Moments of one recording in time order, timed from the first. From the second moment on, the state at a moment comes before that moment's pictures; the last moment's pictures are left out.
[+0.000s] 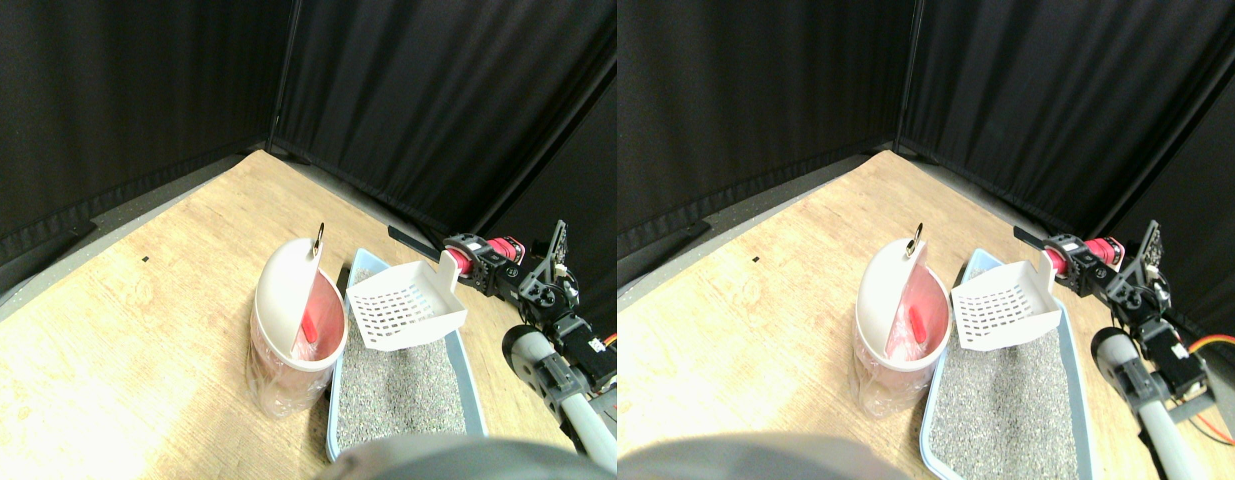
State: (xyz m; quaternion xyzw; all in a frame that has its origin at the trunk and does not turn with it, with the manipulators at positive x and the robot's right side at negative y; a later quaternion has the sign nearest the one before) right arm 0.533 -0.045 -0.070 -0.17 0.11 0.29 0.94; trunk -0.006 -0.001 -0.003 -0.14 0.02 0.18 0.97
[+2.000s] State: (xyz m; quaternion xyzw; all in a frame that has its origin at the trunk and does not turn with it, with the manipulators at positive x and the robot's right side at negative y) right arm 0.507 -0.189 -0.162 0.11 -0.01 0.13 0.98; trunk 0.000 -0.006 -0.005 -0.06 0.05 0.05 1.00
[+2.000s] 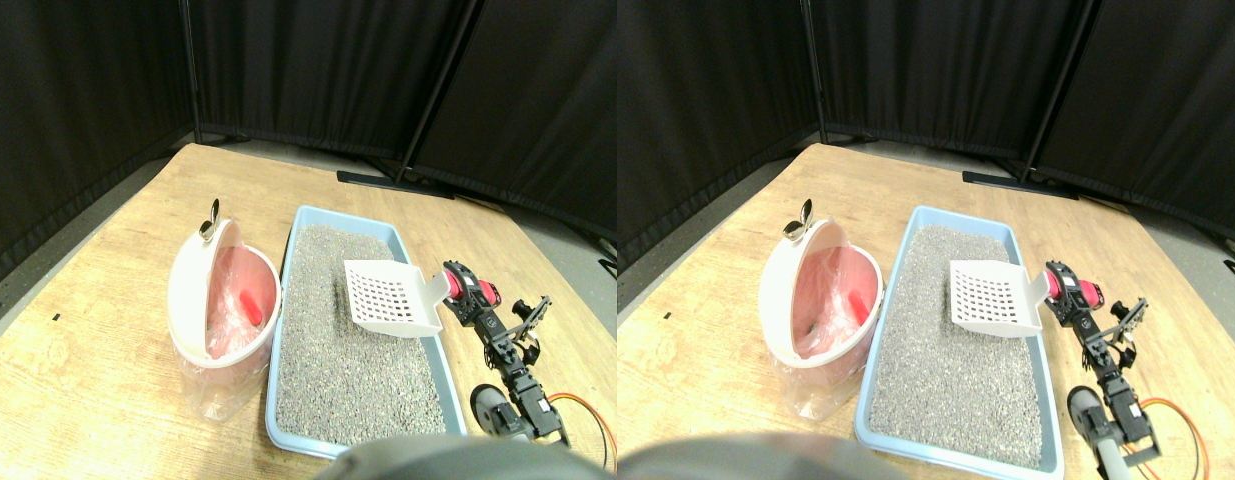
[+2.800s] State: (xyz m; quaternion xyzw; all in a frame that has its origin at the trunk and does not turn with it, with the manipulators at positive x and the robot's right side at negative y) right arm 0.495 -0.207 -0.208 0.18 0.01 0.11 0.98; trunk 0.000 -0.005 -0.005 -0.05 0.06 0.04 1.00
